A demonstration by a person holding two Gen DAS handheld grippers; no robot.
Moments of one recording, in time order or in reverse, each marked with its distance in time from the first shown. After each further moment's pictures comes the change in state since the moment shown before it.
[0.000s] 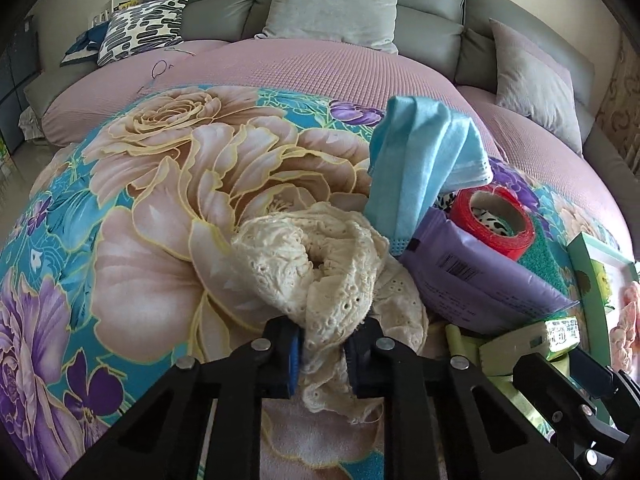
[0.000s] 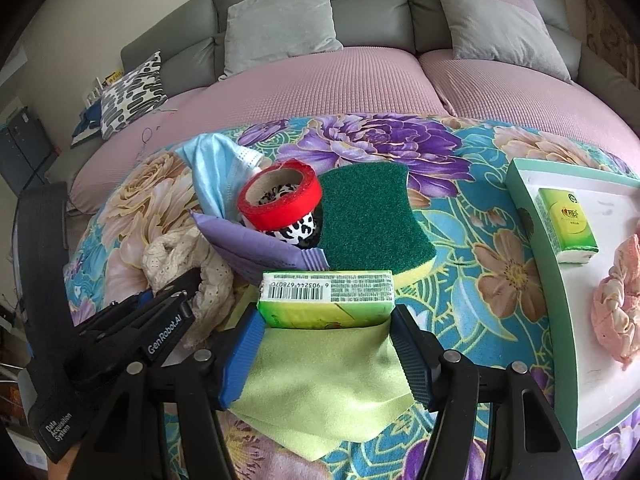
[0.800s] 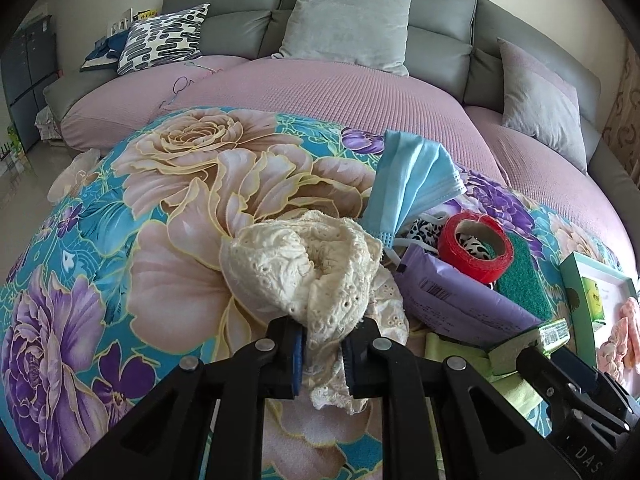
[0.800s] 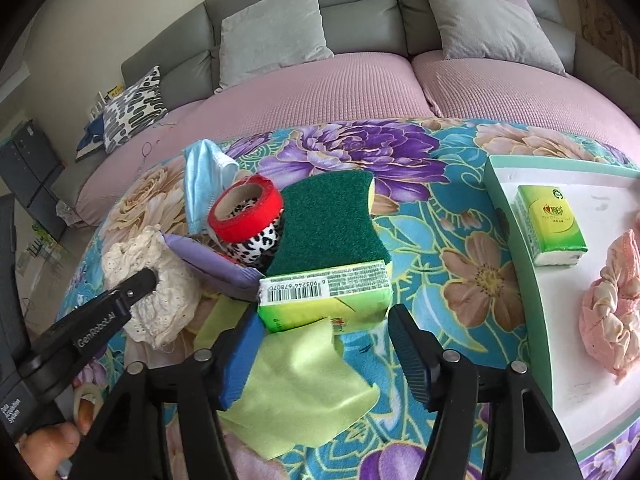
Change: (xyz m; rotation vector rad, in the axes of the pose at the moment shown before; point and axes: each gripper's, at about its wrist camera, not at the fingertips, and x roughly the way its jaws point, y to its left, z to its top) left arm -0.027 -0.003 0.001 -0.034 -0.050 0.040; right arm 0.000 -0.034 0.001 0.025 -0.035 0.030
